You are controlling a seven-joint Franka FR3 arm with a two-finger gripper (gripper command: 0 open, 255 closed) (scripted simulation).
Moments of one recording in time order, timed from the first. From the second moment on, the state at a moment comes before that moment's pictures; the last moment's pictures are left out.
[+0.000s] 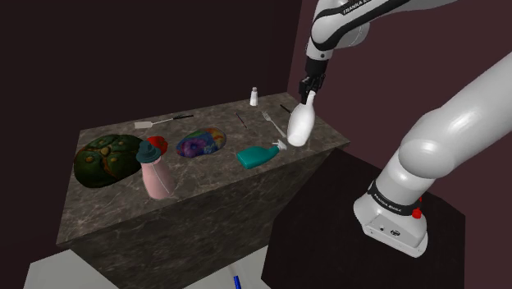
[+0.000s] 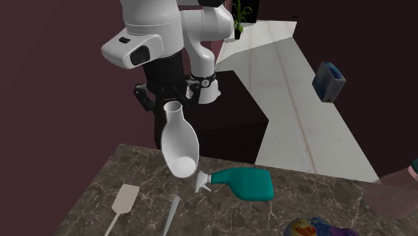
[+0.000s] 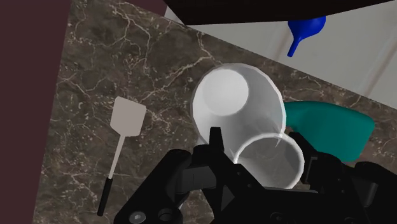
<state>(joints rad) -0.12 -0.30 -0.23 -2.50 -0.06 2.18 -0.21</state>
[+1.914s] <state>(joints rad) -0.12 -0.41 -0.20 -2.19 -0.06 1.76 -0.19</state>
